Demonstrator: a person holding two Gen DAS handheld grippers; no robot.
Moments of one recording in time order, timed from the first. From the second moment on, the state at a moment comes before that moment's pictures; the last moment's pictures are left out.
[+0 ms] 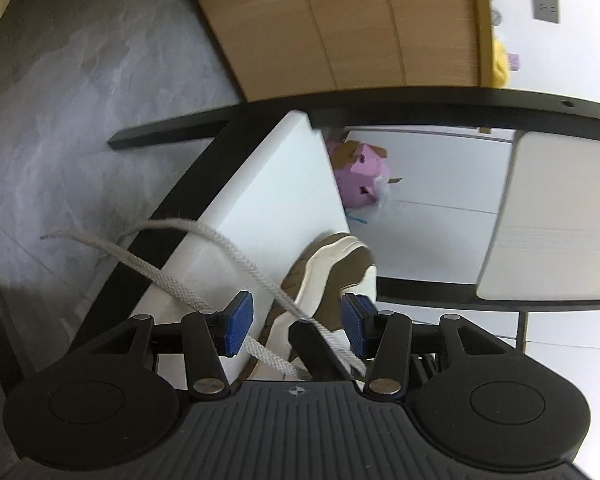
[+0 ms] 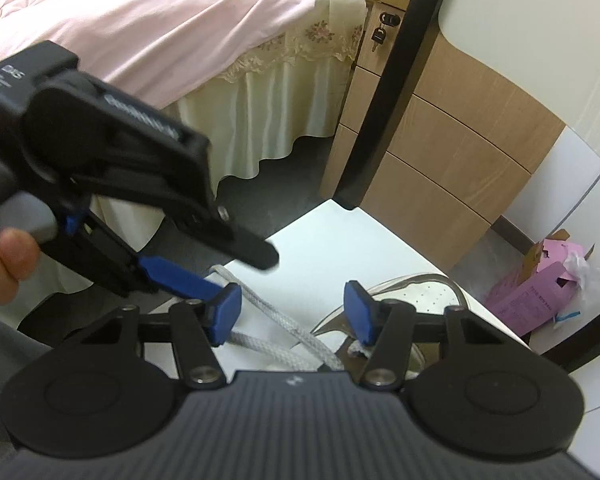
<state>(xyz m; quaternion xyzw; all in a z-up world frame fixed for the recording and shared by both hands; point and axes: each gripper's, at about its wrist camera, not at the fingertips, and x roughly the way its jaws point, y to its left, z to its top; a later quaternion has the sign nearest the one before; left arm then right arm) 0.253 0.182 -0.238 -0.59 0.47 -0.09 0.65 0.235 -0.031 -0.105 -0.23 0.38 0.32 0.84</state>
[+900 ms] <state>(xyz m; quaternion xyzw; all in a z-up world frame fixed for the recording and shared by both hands) 0.252 0.208 -0.212 -0.59 0.29 -0.06 0.75 0.219 -0.044 -0.101 -0.21 0.40 0.39 0.81</state>
